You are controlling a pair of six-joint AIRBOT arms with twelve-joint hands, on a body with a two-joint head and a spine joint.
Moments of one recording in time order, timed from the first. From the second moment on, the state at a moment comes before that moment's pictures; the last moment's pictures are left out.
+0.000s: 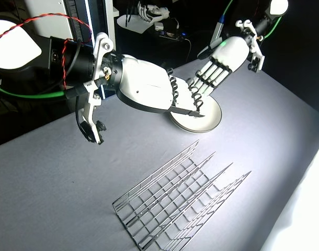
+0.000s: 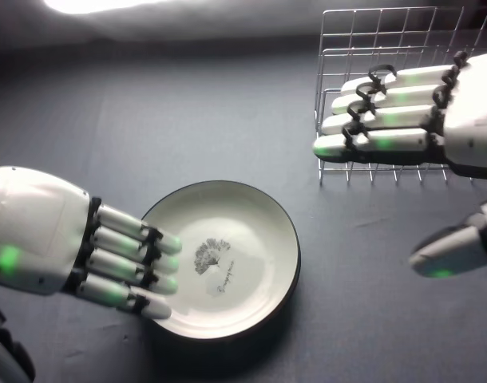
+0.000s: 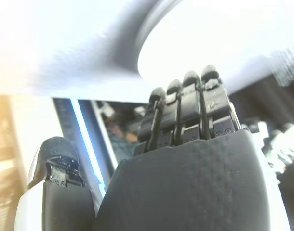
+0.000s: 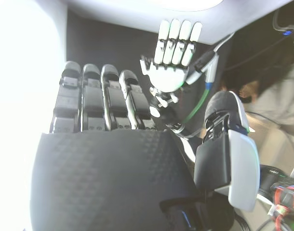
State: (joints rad) left arm 0.50 -0.92 1.37 1.74 -1.11 0.00; right arm -0.35 -0.74 0.91 -1.08 0.51 -0.18
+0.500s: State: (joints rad) left arm 0.50 -1.01 1.47 1.79 -1.08 0.02; right arm -0.34 -0.78 0.96 -1.19 0.66 -0.18
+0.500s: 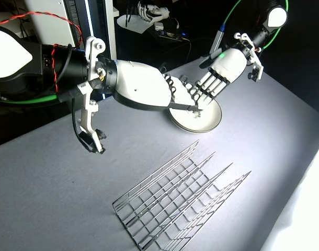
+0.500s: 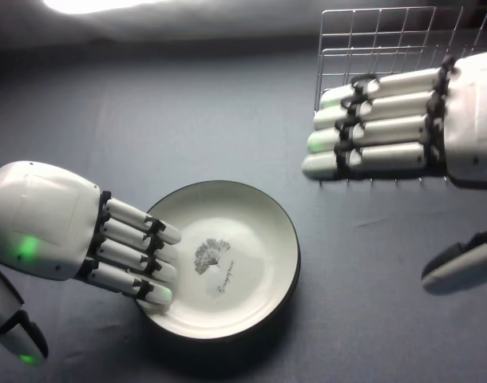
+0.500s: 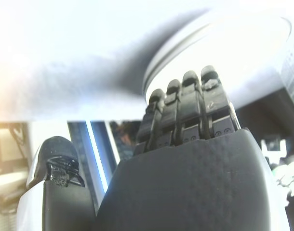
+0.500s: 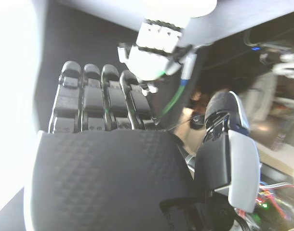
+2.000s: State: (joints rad) left arm 0.57 -1.10 1.56 1.79 -1.07 0.05; right arm -0.37 -0.87 1.10 -1.39 0.84 -0.18
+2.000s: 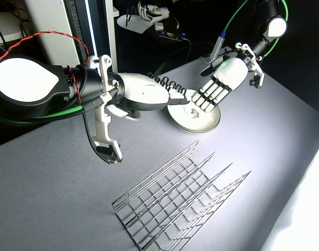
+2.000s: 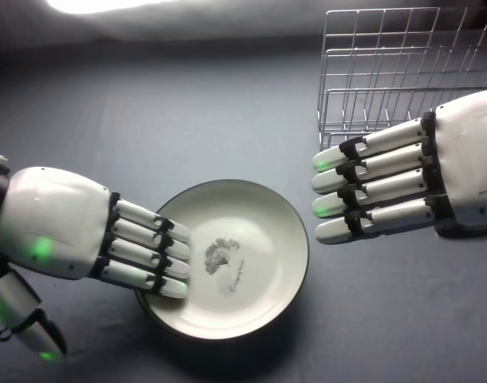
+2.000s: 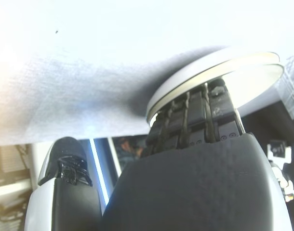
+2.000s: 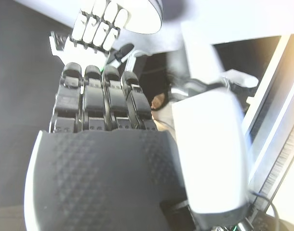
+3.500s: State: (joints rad) left arm 0.51 -1.22 1.54 1.75 -1.01 0.03; right arm -0.42 -1.04 1.14 -1.37 0.68 -0.18
